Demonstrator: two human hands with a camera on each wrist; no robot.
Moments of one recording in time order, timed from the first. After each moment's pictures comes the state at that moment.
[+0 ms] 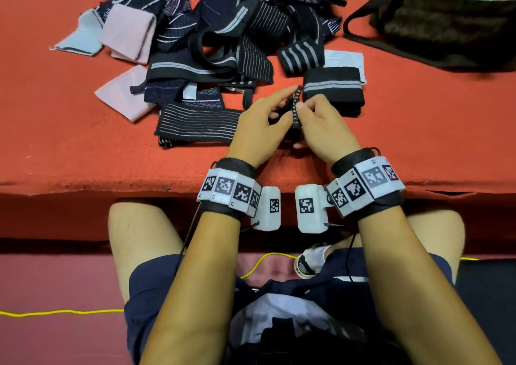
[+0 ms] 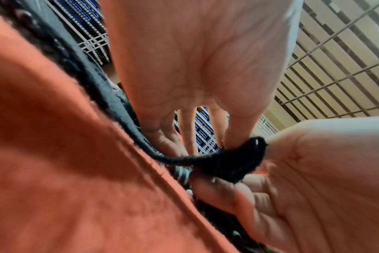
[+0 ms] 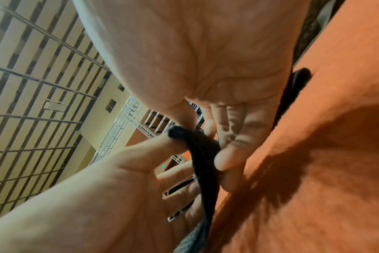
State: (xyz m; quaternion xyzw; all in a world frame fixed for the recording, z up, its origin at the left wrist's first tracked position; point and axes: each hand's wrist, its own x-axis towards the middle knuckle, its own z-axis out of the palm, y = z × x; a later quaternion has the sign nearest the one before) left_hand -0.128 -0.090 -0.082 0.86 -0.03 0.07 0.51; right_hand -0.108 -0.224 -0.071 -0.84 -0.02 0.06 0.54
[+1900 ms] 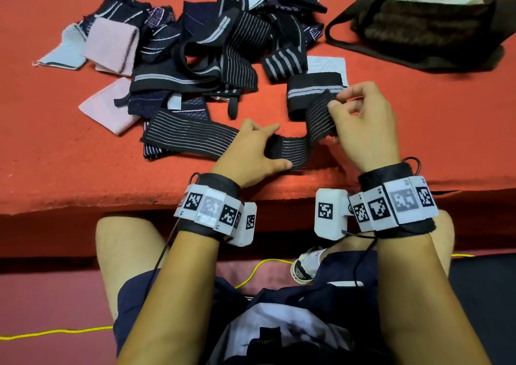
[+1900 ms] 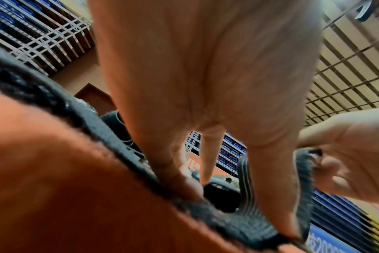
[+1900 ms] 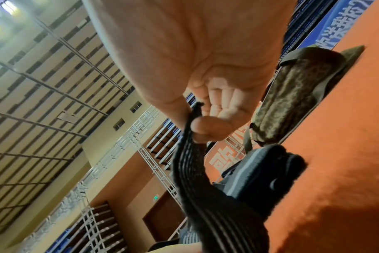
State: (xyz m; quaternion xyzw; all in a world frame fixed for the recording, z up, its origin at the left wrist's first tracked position) left_hand -0.136 -0.090 -0.083 0.94 -0.07 -0.09 0.32; right_hand -0.121 -0.282 -0.047 -0.86 0.03 -0.14 0.49
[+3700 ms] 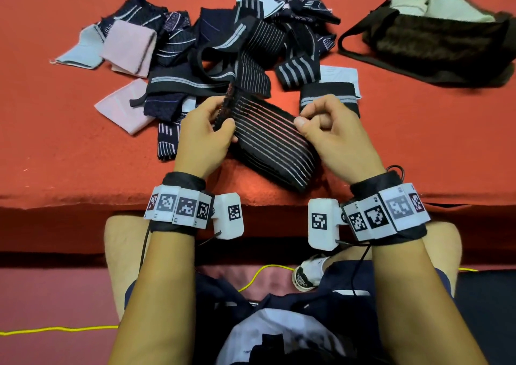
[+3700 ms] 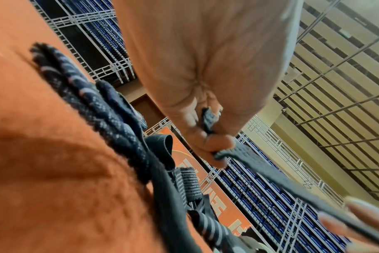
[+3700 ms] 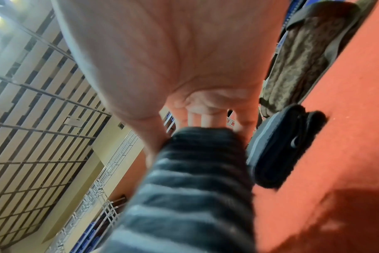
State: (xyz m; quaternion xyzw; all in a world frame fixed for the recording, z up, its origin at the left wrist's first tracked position) left_hand -0.136 -0.020 -0.074 0.82 0.02 0.17 0.55; right_hand -0.127 -0.246 -0.047 -0.84 -0.12 -0.02 0.53
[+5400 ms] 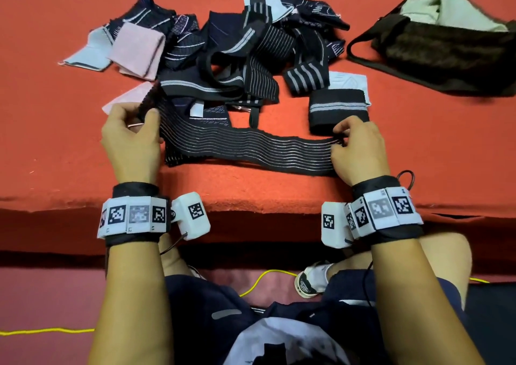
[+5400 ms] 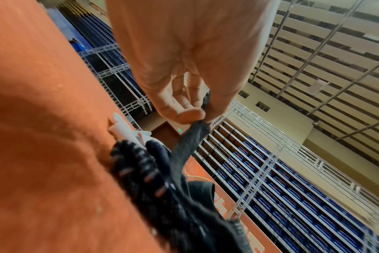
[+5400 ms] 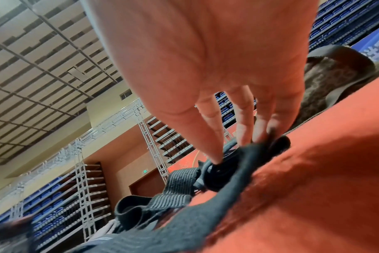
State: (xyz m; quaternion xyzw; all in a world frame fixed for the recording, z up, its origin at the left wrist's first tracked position) left_hand -0.151 0.067 -0.072 0.74 0.22 0.35 0.52; right_hand -0.107 -0.255 -0.069 -0.95 0.04 -0.03 0.31
